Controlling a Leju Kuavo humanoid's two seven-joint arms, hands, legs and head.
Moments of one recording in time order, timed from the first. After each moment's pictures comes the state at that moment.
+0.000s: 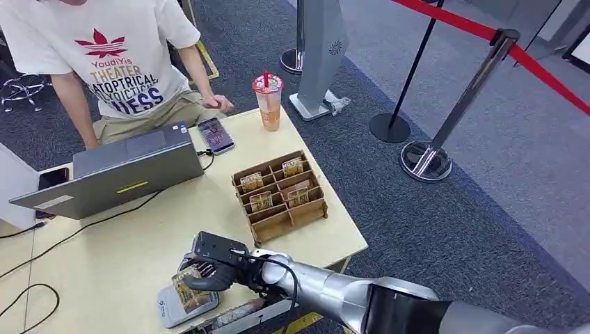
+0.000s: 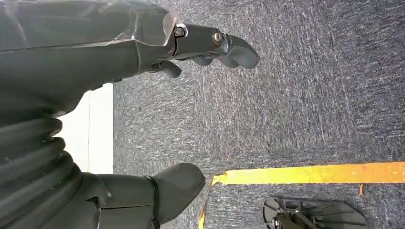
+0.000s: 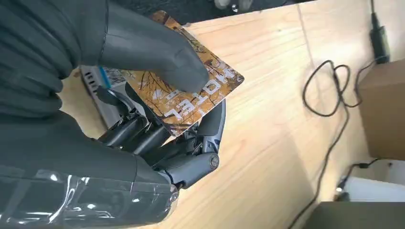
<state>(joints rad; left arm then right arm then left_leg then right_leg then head) -0.07 -0.11 1.08 -0.20 -1.29 0.19 0.07 -0.51 0.01 0.86 -0.76 -0.32 0.24 -0.32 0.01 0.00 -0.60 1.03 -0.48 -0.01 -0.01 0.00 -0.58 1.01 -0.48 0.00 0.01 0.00</state>
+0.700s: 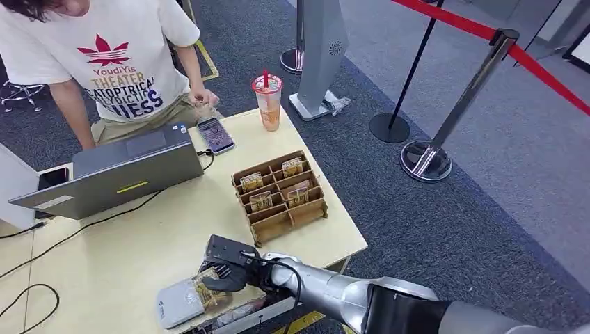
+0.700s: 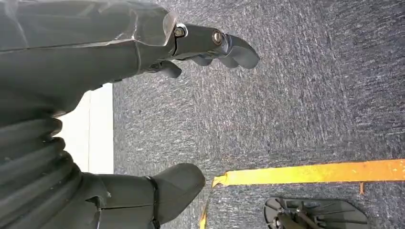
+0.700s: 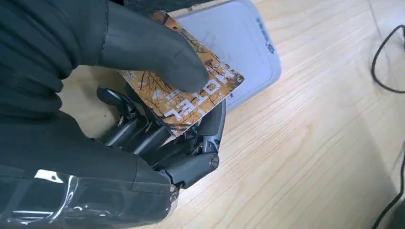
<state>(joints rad) -0.07 -0.12 1.07 -0.20 -1.31 0.18 0.08 -0.51 0.01 0.87 -0.62 -0.33 0.23 -0.31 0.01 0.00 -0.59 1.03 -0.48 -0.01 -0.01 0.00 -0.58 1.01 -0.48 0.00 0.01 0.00</state>
